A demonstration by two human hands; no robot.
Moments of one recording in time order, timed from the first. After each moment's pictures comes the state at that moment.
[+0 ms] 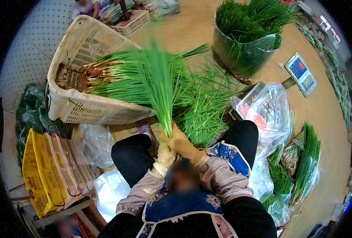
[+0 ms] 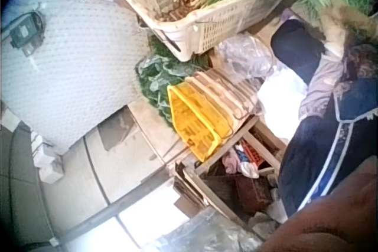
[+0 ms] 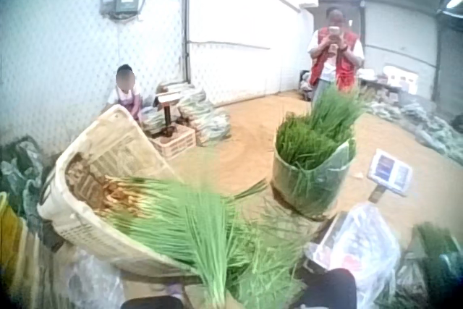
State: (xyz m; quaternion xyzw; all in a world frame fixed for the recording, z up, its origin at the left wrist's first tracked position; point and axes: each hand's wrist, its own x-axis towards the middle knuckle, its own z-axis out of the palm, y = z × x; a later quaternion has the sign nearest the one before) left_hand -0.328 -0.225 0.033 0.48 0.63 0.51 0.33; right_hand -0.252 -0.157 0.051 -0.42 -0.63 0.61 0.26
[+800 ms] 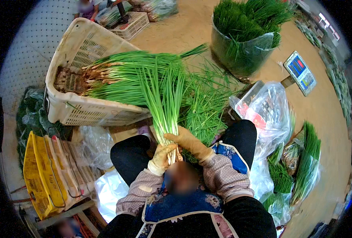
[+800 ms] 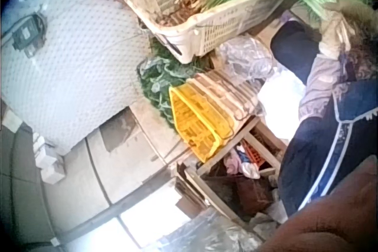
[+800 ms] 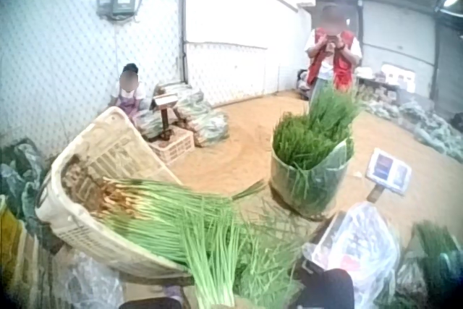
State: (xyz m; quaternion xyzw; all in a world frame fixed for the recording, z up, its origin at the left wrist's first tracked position) left_hand -0.340 -0.232 0.034 0.06 0.28 0.56 0.78; right_hand -0.222 -0.133 0.055 -0.33 -0.54 0.74 0.21
